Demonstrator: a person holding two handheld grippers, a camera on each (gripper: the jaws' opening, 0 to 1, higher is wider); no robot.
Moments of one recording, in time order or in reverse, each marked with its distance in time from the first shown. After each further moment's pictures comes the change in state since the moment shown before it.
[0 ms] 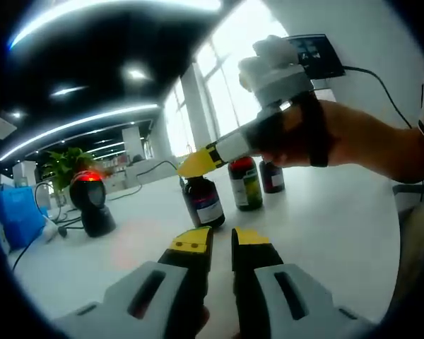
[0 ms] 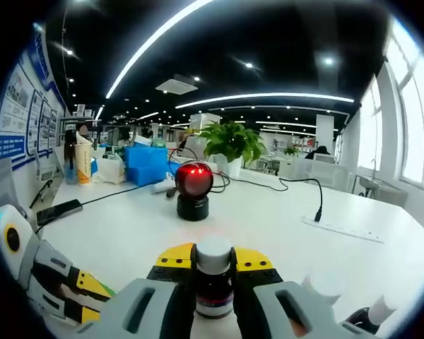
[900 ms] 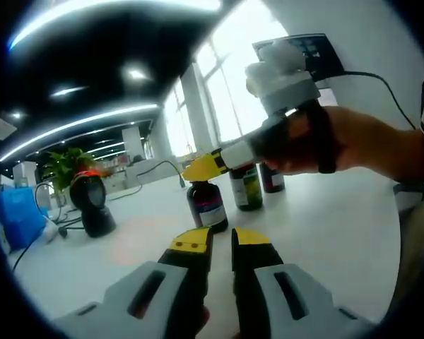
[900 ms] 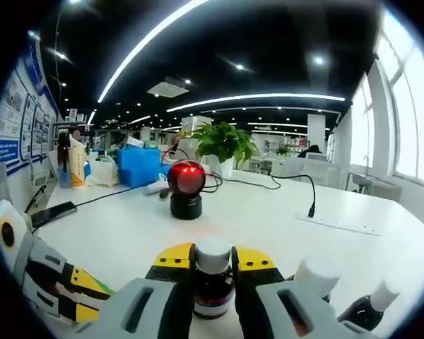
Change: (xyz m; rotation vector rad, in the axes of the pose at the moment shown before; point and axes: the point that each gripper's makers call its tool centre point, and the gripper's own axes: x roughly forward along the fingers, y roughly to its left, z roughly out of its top) left arm 0.000 0.000 0.000 0.004 0.002 0.001; right arm -0.001 -0.011 -0.003 0.008 -0.018 -0.053
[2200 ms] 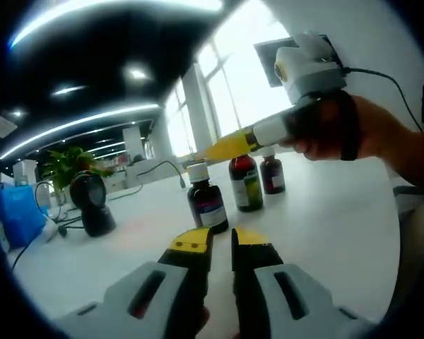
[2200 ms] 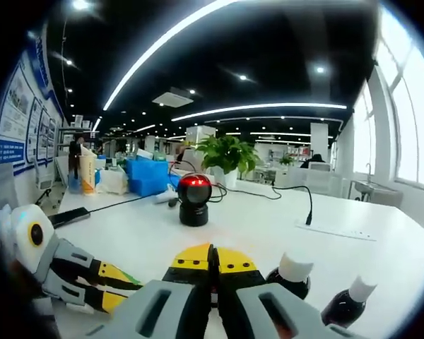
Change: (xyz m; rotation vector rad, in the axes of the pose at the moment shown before) left arm 0.000 0.000 0.002 -0.010 -0.005 -0.001; right arm -0.046 0.013 0.009 0.001 -0.063 0.038
